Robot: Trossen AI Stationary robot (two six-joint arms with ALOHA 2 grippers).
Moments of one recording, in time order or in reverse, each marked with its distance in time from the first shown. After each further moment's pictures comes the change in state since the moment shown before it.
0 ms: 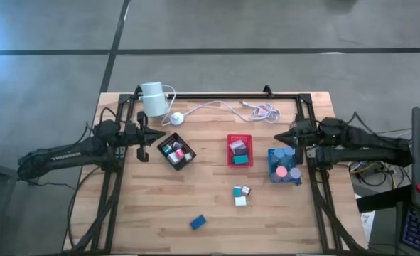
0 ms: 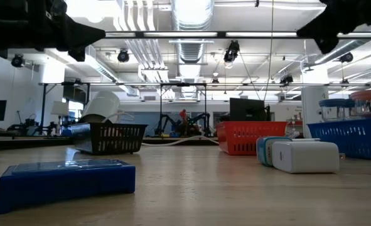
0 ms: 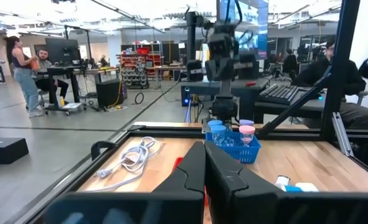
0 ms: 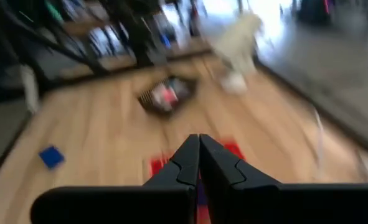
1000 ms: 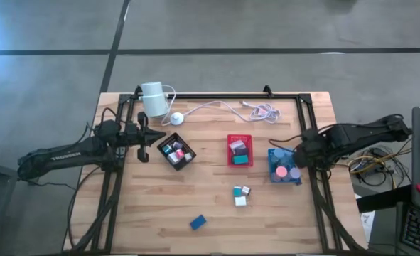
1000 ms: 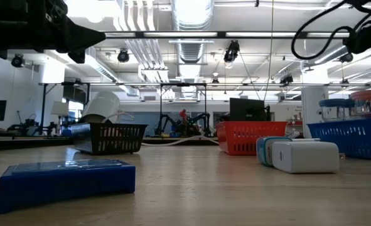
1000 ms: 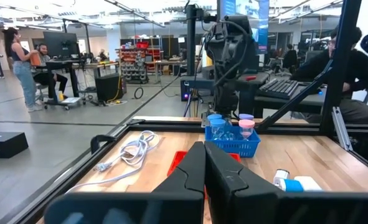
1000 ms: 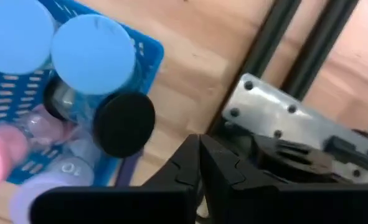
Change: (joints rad) left arm 0.000 0.000 -0.001 -0.023 0.000 0.001; right arm 0.340 0.425 0.267 -1.180 0.147 1.183
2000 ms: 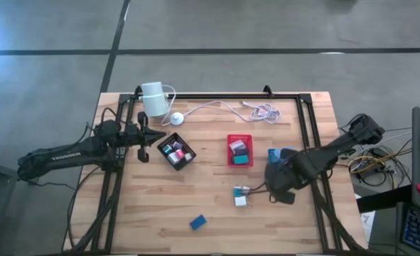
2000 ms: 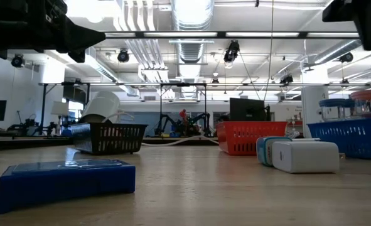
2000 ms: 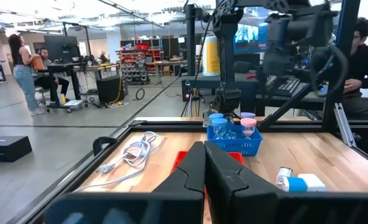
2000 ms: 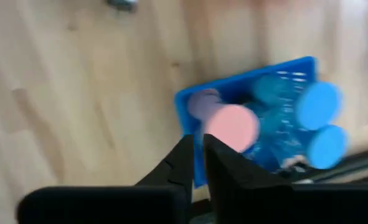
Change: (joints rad) left arm 0.000 0.000 0.000 0.000 0.000 0.027; right arm 0.280 0.653 0.514 0.141 -0.046 -0.616
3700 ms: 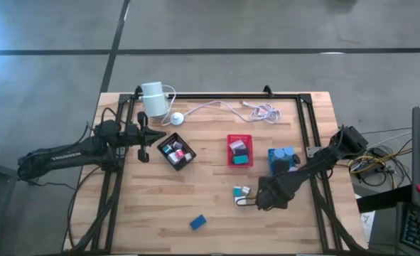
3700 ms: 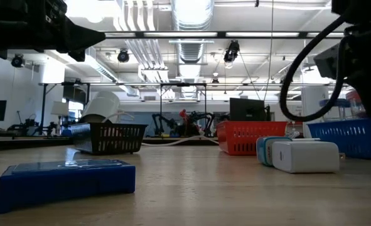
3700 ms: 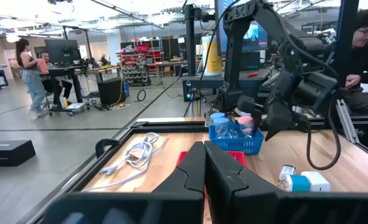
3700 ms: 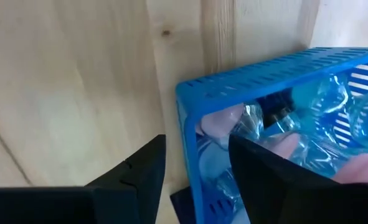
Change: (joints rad) left arm 0.000 0.000 0.000 0.000 0.000 0.027; right arm 0.045 0.258 -0.234 0.198 0.038 -0.002
